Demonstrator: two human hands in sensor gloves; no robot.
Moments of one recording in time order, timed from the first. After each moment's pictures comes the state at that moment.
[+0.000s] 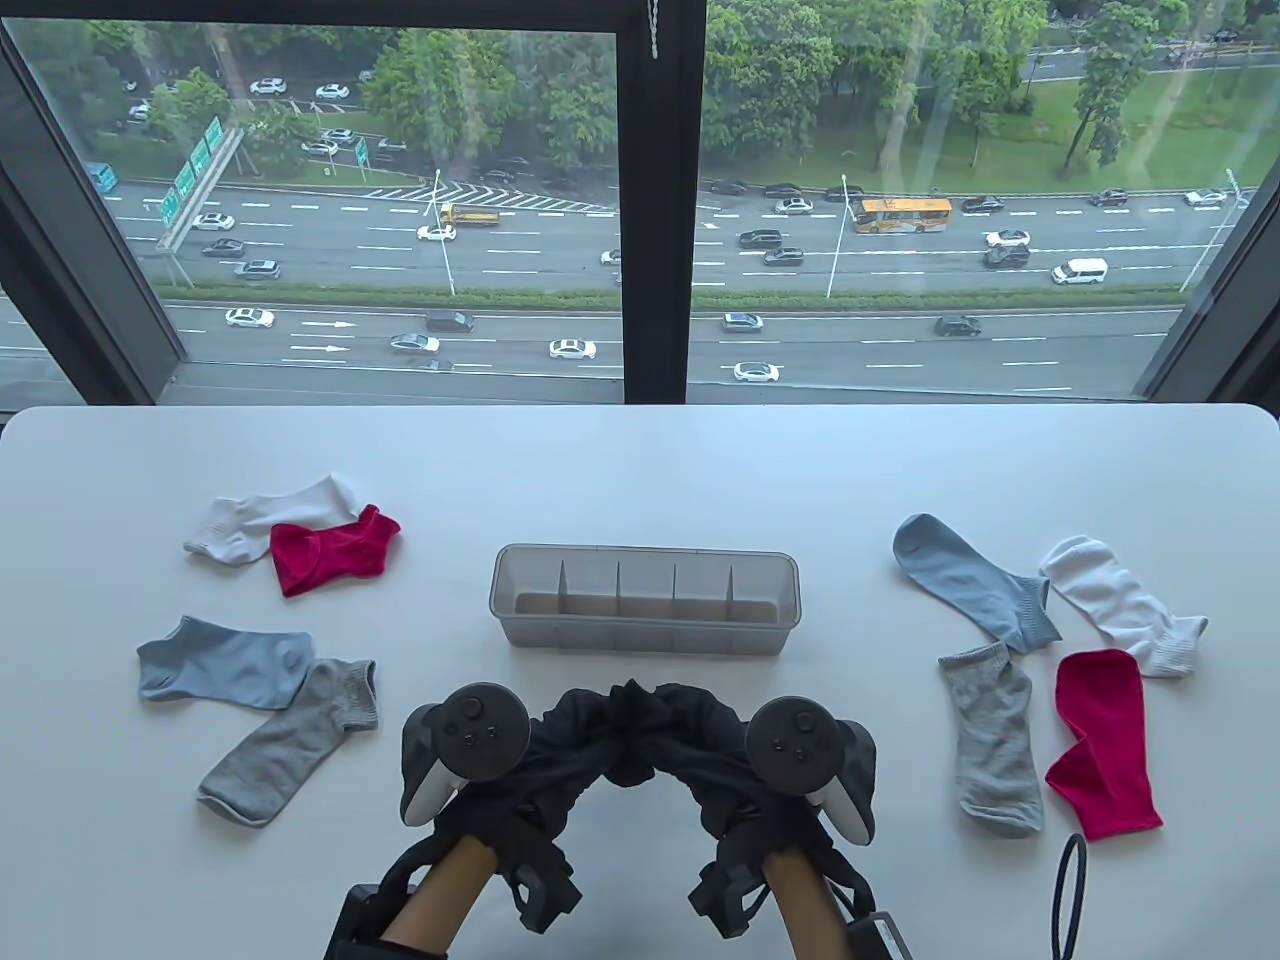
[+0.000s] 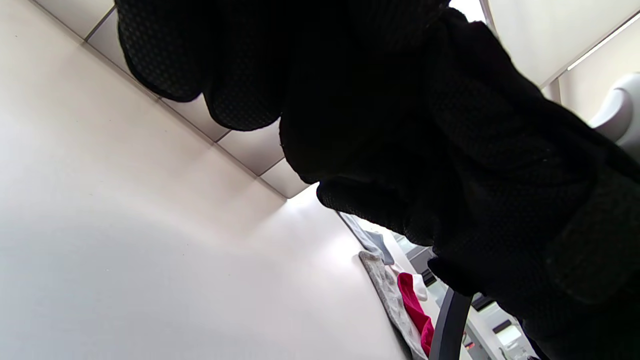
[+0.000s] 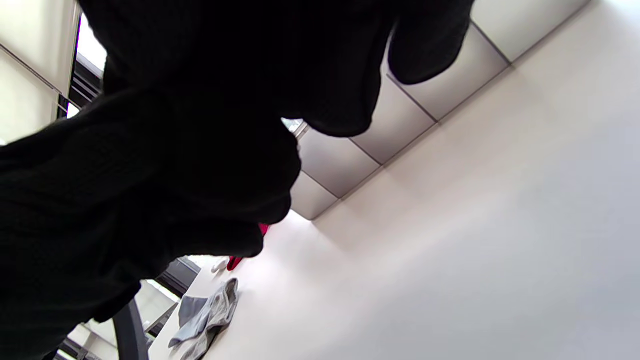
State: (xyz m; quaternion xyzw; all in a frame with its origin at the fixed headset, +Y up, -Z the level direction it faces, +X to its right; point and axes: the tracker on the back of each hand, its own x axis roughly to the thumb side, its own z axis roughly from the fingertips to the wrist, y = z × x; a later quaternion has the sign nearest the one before) left_hand -0.145 -0.705 -0.286 -0.09 -0.23 0.40 0.88; right_hand 0.070 -0.713 -0.276 0.16 0.06 0.89 0.42
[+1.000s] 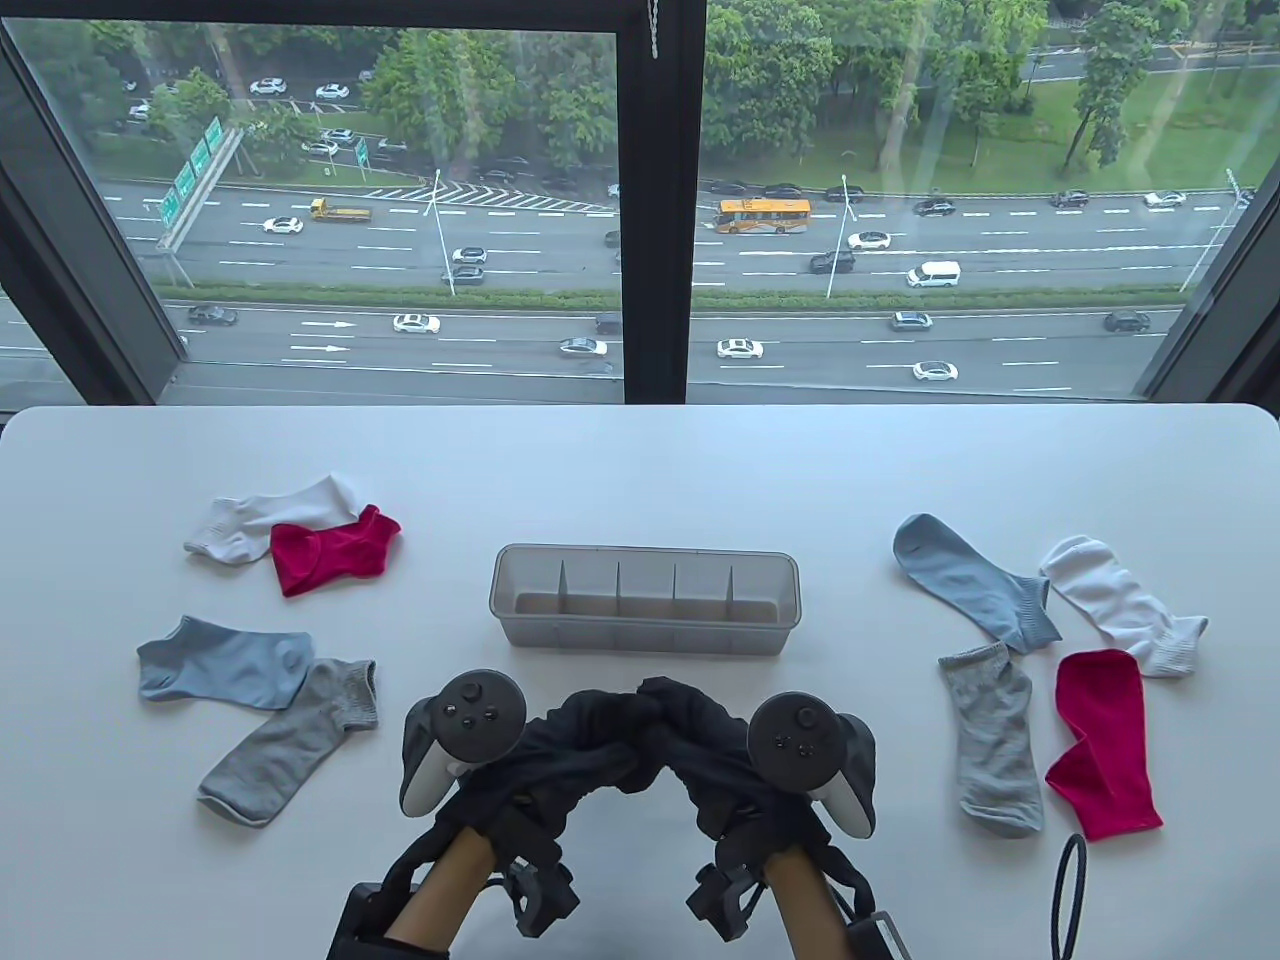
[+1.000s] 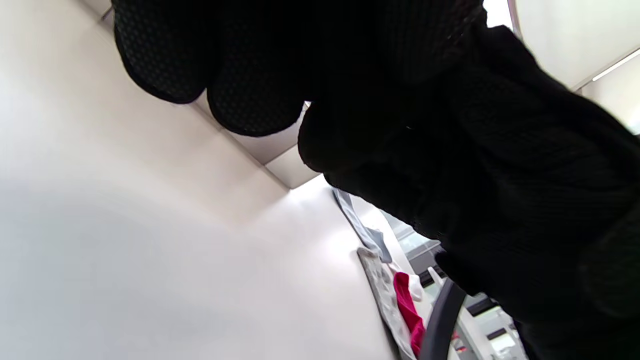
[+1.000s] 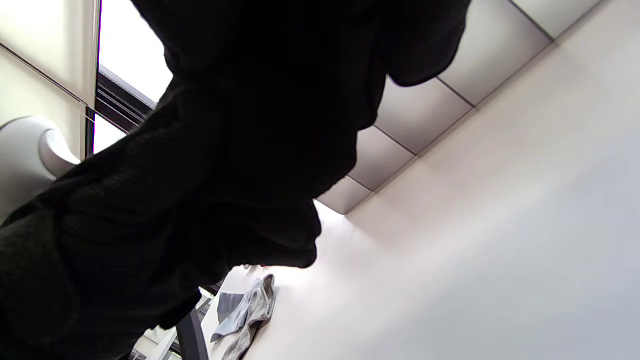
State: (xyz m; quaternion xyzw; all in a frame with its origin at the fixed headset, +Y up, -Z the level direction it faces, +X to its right) left_hand -0.149 -0.707 -0.292 -0.09 -0.21 0.40 0.89; right_hand 0.073 -0.708 -0.277 0.18 0.07 0.87 0.46
